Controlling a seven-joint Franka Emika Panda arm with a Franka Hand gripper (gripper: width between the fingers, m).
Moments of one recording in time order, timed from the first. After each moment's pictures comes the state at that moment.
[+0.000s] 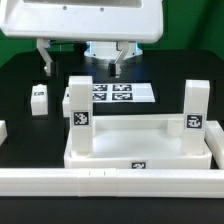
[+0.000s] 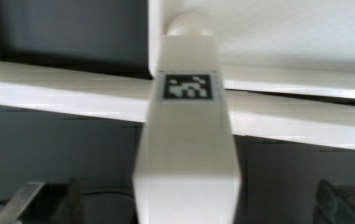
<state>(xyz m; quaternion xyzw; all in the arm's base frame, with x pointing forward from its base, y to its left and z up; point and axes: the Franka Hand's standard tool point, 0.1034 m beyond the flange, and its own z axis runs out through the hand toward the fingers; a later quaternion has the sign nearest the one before) 0.632 -0.065 0.145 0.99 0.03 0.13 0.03</state>
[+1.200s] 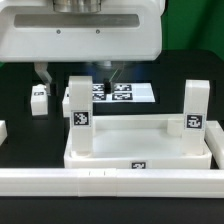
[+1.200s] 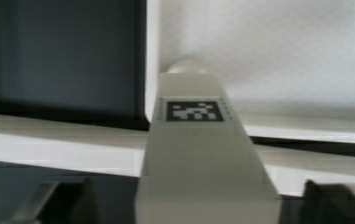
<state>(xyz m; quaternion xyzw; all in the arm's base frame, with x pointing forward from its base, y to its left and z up) 0.638 -0.072 0.120 1.00 0.03 0.02 0.02</state>
